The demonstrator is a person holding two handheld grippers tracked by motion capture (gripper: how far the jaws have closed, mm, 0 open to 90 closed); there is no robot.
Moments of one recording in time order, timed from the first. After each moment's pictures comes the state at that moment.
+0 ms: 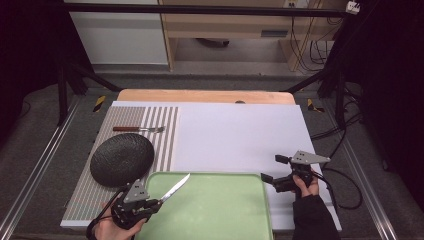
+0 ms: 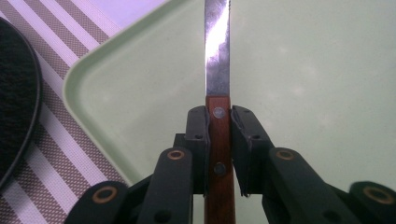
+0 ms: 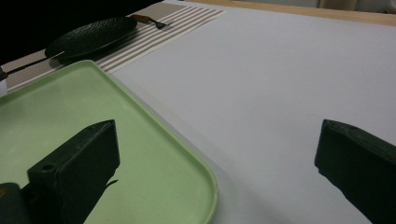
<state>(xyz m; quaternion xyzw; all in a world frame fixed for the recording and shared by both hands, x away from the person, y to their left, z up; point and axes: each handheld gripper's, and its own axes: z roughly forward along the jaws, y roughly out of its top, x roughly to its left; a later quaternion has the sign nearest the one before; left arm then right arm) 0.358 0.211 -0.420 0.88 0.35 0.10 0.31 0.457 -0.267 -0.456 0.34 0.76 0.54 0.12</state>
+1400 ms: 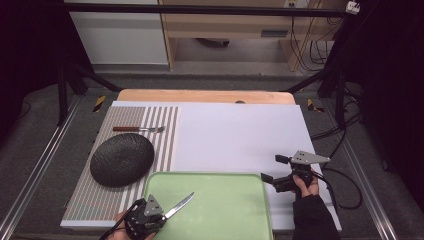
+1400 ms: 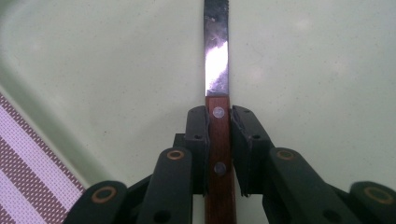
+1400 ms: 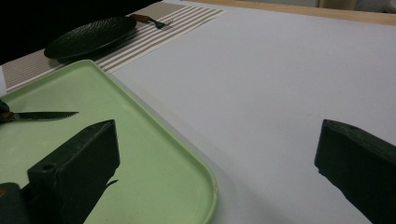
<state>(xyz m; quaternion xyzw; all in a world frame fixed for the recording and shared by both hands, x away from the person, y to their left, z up) 0.343 0.188 -0.453 0.91 0.34 0.10 0.23 0.458 -0.267 -0.456 0.34 0.76 0.54 0.12</state>
